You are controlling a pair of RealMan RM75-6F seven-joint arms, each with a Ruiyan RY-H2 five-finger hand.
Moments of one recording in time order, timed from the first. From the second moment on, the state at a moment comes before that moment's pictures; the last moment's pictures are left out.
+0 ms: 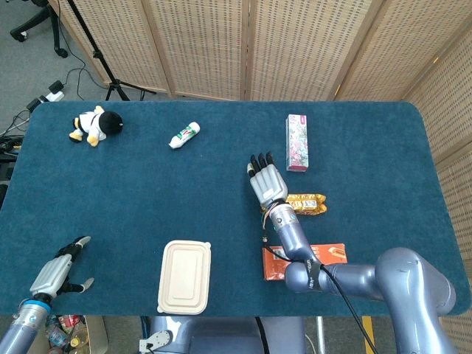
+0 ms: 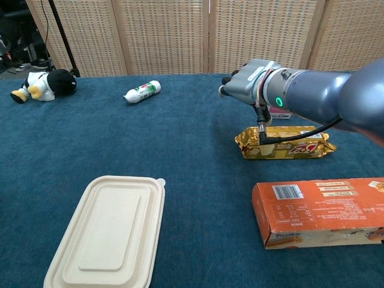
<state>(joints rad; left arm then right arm) -0.19 -1.26 0.05 -1.55 1.28 1.01 -0.21 1.22 -1.64 0.11 -1.40 -0.42 1.05 -1.25</state>
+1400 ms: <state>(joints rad) -0.13 -1.33 0.02 -1.50 1.34 1.24 -0.01 0.53 -1.22 -0.20 -1.84 -1.18 1.47 -0.38</state>
